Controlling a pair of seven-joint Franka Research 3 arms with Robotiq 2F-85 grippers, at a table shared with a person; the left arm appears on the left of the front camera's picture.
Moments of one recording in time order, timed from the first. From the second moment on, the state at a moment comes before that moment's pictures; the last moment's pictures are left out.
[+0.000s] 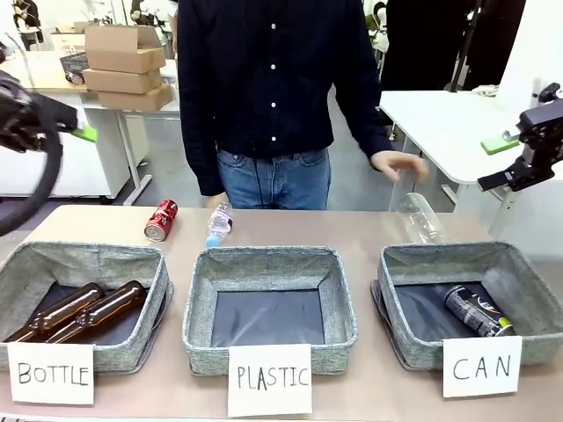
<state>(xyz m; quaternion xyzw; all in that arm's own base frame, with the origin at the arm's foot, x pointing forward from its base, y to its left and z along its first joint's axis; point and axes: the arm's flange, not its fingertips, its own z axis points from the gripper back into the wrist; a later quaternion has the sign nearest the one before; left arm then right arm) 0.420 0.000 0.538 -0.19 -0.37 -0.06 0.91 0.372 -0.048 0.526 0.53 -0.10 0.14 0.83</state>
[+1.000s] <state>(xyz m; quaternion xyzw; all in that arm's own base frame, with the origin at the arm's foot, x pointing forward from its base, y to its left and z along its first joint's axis) 0.528 -0.034 0.459 -0.09 -0.25 -0.06 0.96 0.372 -0.049 0.526 0.53 -0.10 0.14 0.83</state>
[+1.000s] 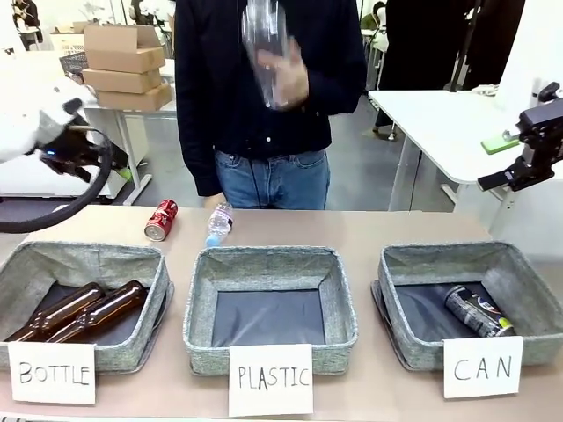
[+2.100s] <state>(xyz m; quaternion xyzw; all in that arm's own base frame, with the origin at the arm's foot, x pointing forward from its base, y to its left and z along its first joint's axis) 0.681 -0.074 0.338 -0.04 0.02 -0.06 1.00 0.372 -0.049 0.526 0.53 -0.10 0.14 0.83</state>
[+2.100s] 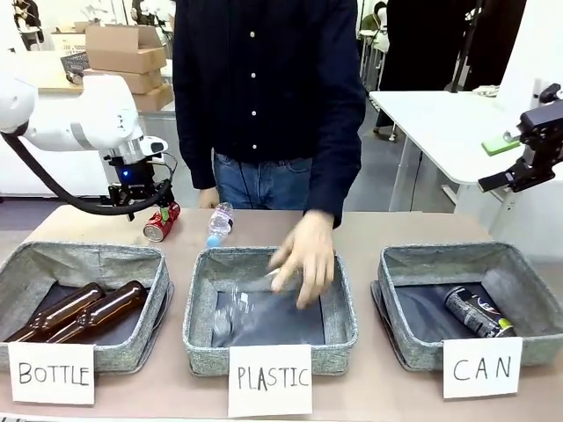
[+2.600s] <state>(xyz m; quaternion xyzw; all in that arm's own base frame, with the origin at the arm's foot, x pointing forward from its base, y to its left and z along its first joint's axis) 0.675 -0.090 0.322 -0.06 0.05 -0.09 0.99 0.372 -0.049 0.526 0.53 -0.10 0.14 0.83</state>
